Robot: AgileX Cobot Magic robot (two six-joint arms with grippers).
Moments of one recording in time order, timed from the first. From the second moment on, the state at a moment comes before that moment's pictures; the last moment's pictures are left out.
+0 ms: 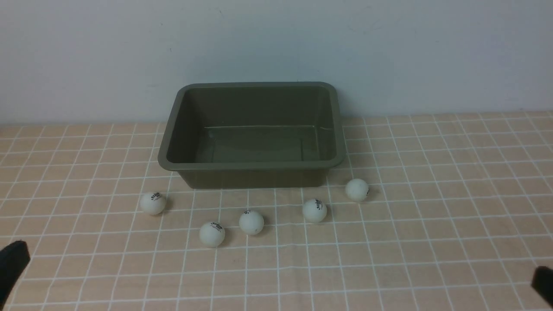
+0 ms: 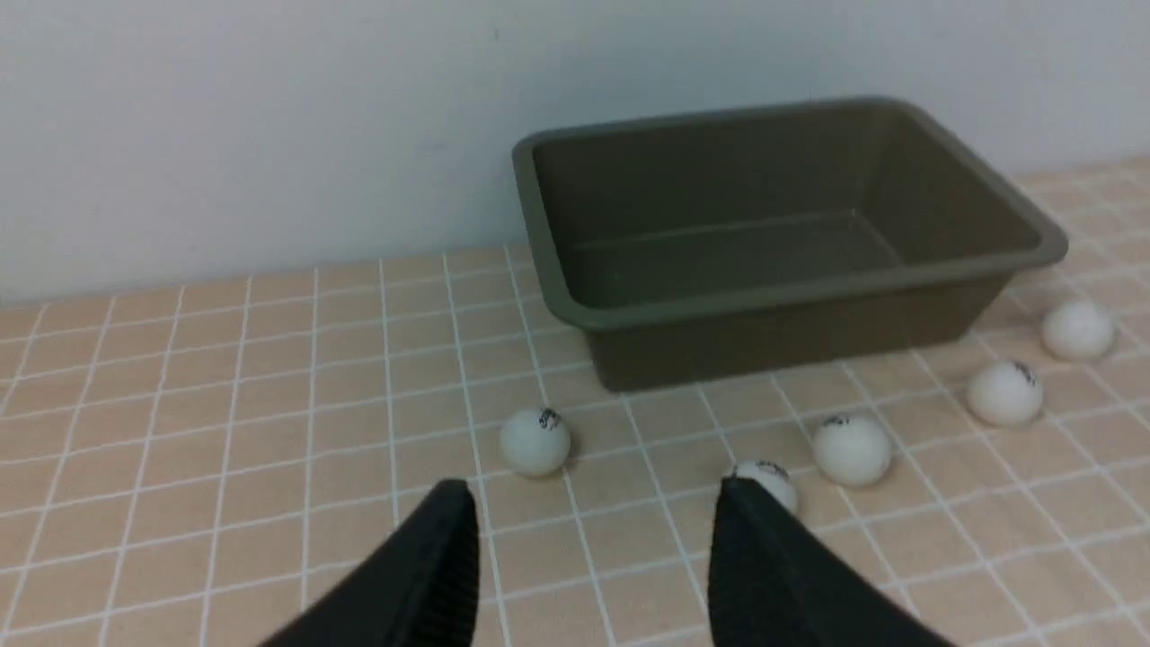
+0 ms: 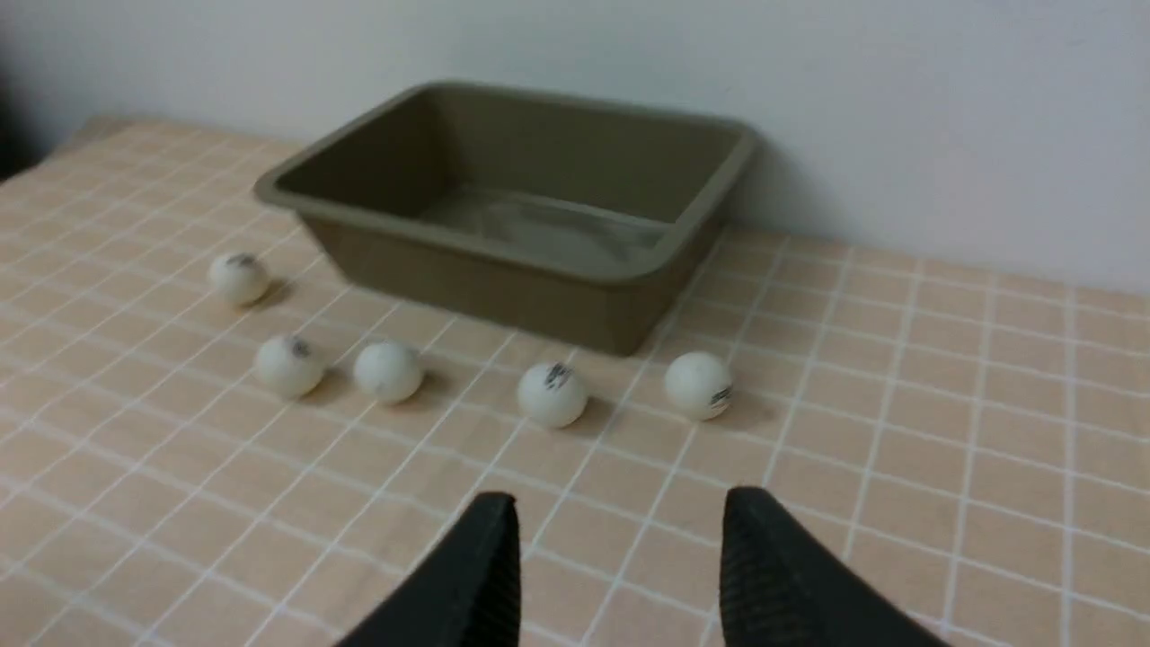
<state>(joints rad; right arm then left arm) 0.00 0.30 -0.40 0.81 0.80 -0.76 0.07 0.28 -0.47 -0.42 0.65 0.42</state>
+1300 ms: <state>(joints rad) 0.13 1.98 -1.69 0.70 1.00 -0.95 0.07 0.37 -0.48 -0.64 0.62 0.75</state>
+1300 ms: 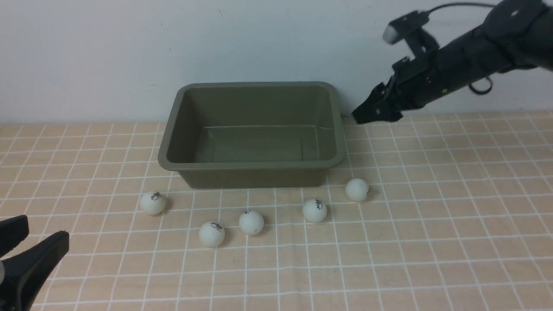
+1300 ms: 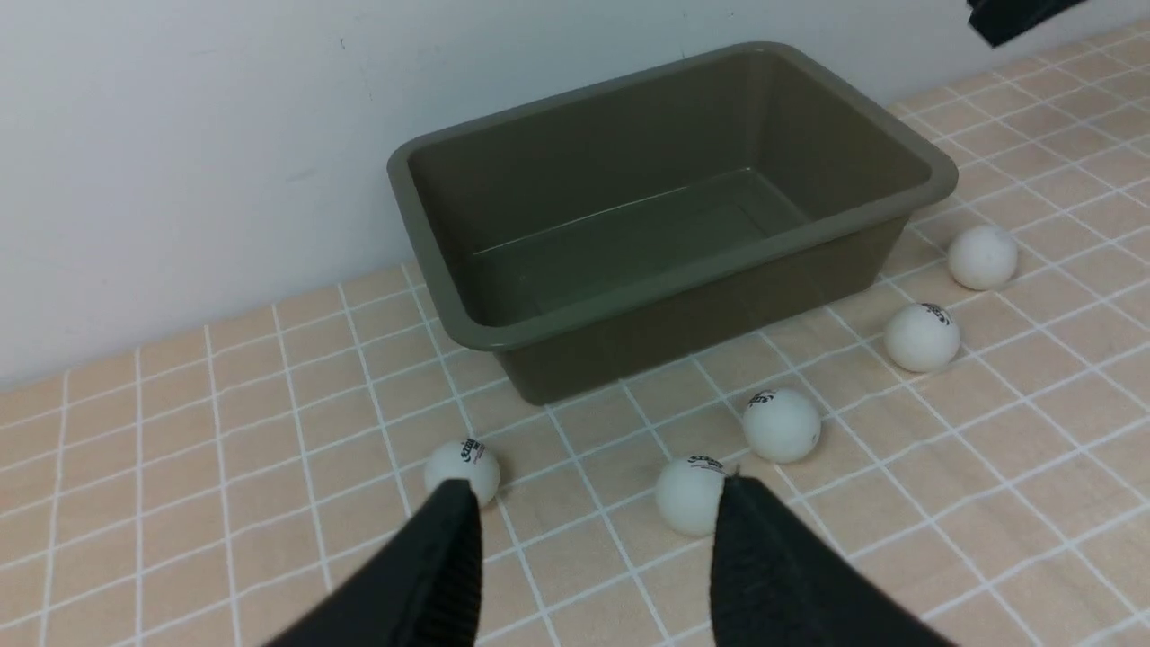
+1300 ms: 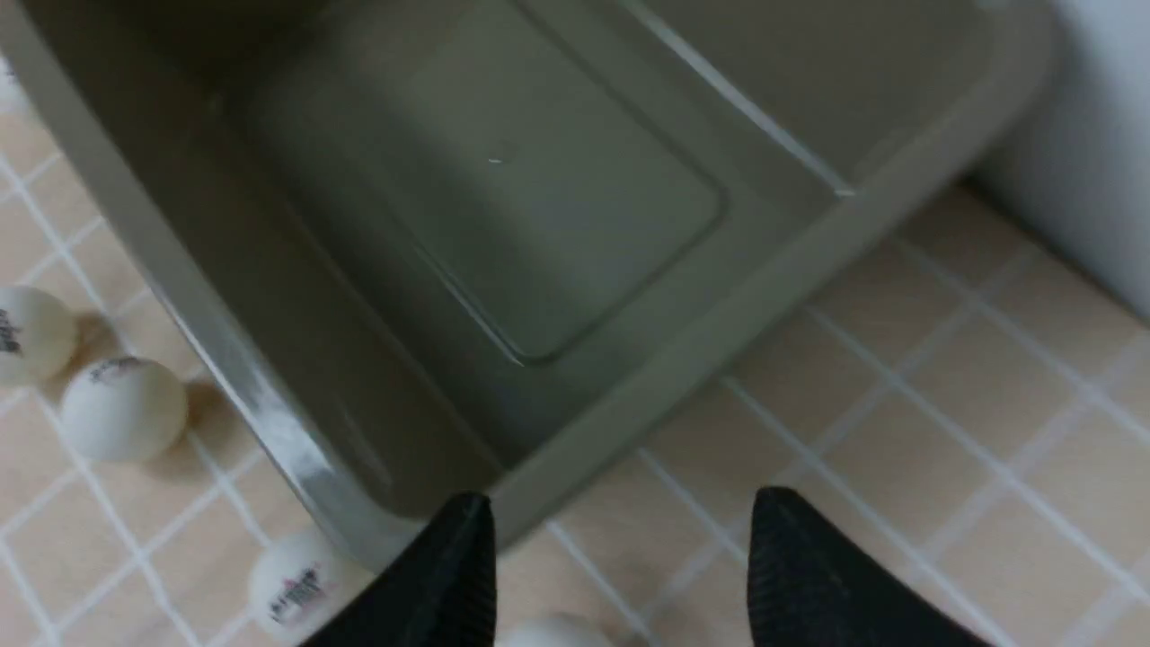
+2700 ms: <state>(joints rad) 0.13 1.68 -1.69 0.47 1.13 -0.75 0.07 0.38 -0.48 -0.65 0.65 0.75</state>
